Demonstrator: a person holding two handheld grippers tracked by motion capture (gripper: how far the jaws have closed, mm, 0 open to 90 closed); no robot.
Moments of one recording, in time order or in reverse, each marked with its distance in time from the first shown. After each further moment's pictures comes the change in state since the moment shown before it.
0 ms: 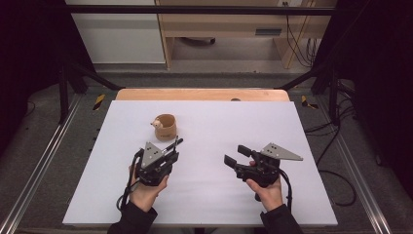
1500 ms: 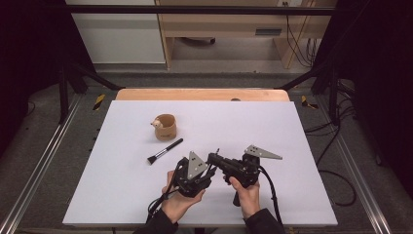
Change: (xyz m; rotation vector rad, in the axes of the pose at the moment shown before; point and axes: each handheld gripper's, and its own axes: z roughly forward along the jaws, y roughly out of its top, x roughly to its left) left arm -0.090 0.008 0.039 0.075 -0.121 0.141; right arm 0.023 -0.016 0.041 -0.007 0.208 0.239
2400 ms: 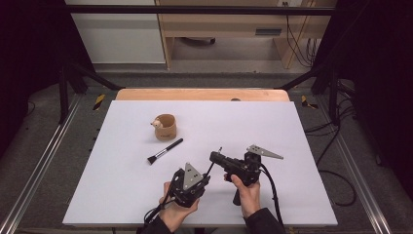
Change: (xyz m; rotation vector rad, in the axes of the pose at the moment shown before) left arm -0.004 -0.037 0.003 0.031 -0.002 -0.026; right arm -0.010 -0.002 0.000 -0.014 -0.028 0.076
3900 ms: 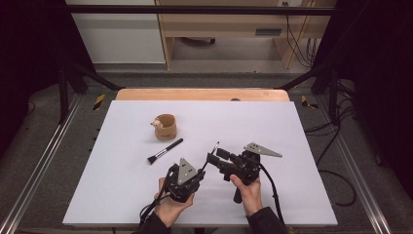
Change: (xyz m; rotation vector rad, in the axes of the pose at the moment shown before) left arm 0.014 0.005 -0.005 0.002 0.013 -0.011; right arm 0.006 0.005 0.003 0.020 -0.079 -0.059
